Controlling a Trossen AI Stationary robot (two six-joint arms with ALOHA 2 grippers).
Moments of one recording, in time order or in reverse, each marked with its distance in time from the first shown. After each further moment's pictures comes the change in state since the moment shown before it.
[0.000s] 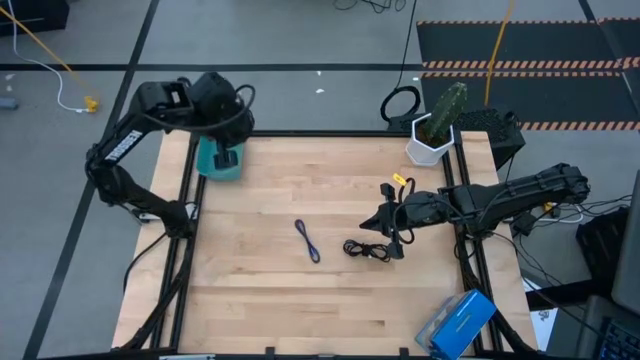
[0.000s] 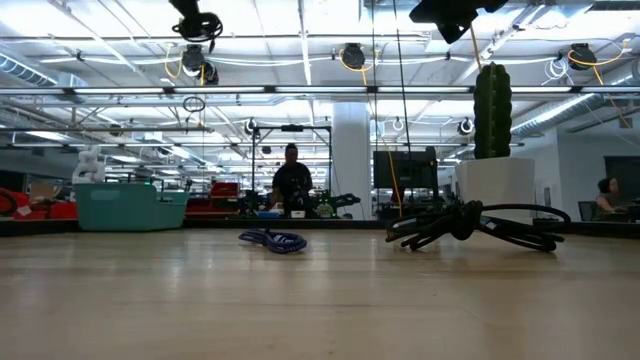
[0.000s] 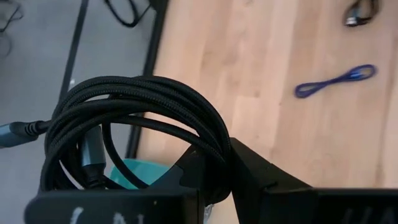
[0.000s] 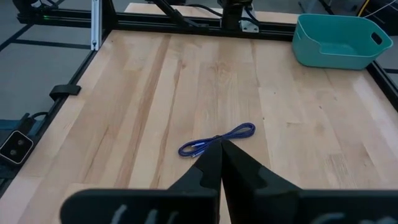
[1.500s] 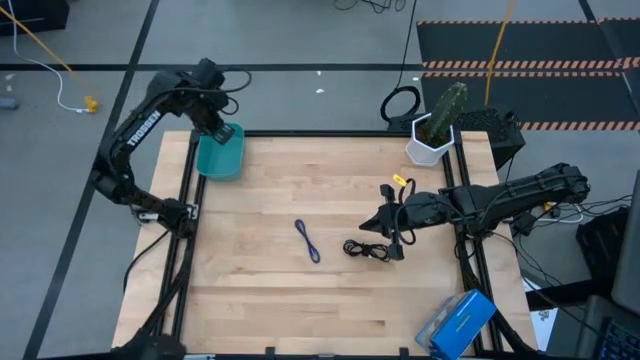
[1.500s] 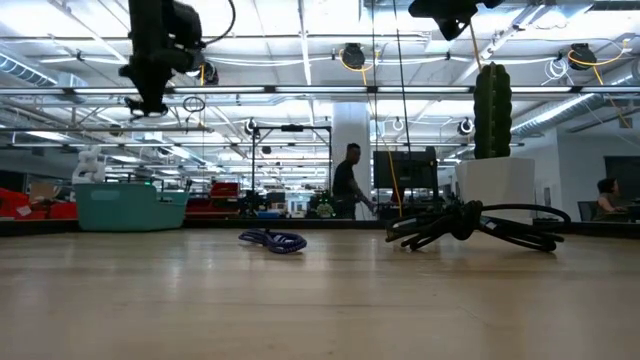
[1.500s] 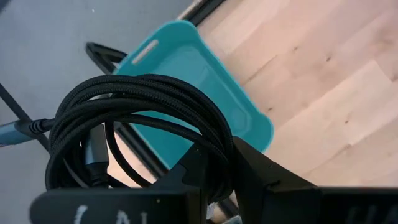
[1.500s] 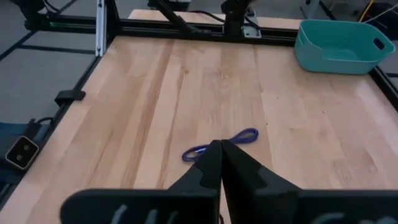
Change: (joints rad) left arm 0.519 -0.002 -0.422 0.133 -0.030 -0.205; right arm 0.011 0.000 0.000 0.020 0.003 -0.001
